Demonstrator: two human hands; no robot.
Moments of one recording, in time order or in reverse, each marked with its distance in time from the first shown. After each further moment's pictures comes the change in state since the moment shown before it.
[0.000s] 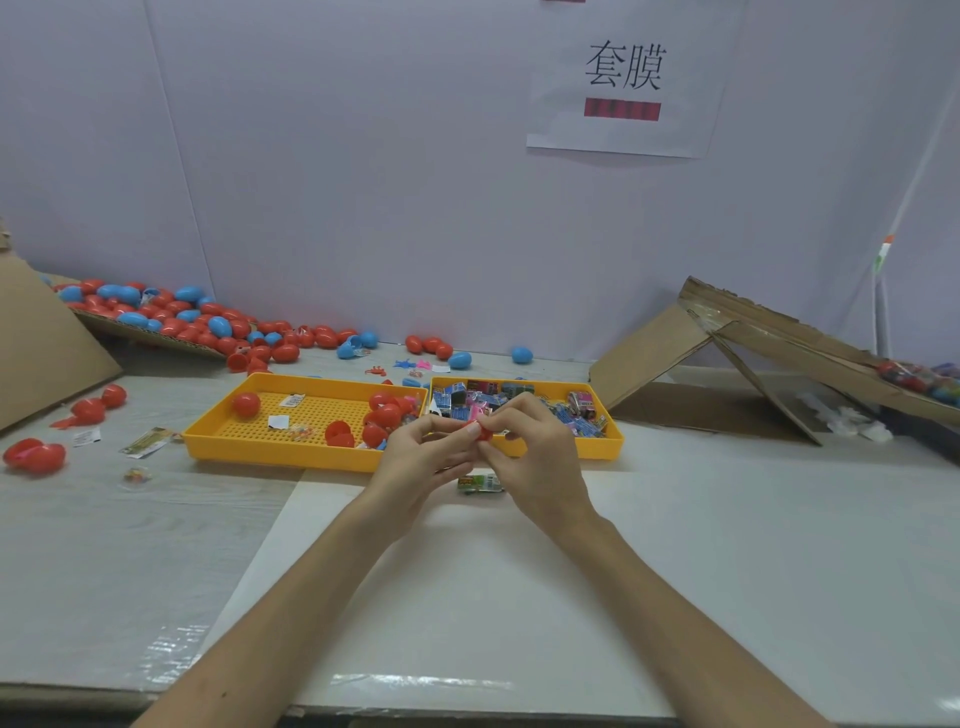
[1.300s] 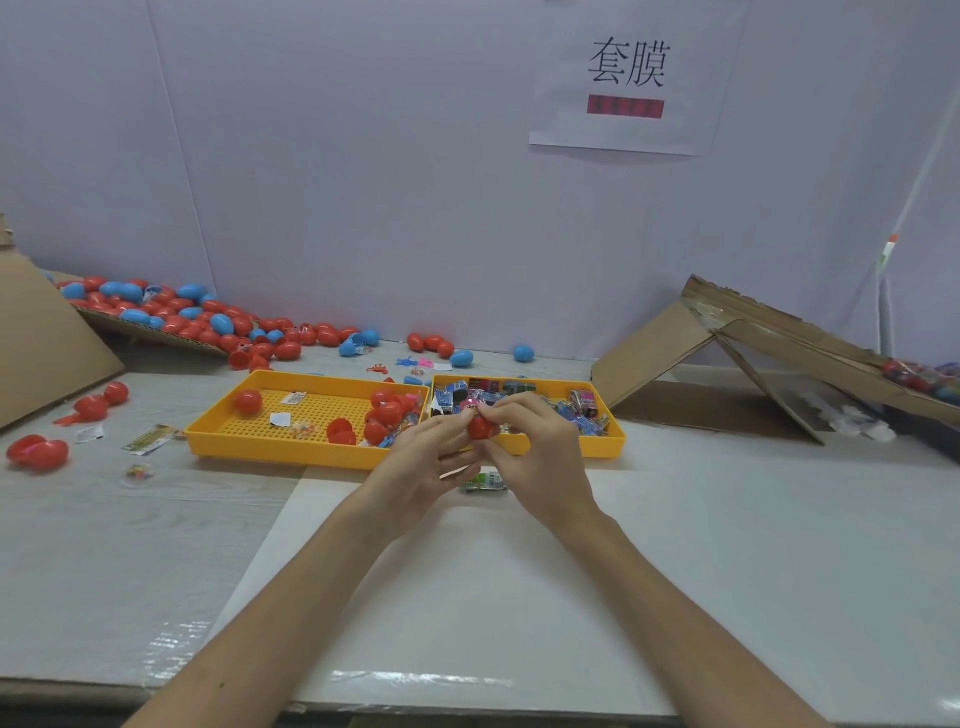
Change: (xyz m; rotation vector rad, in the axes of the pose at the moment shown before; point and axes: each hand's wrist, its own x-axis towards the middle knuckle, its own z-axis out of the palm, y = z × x) left_hand 0.003 0.002 -0.002 -0.063 -0.129 -0.138; right_hand 0.002 -0.002 -0.003 -0.032 0.000 -0.020
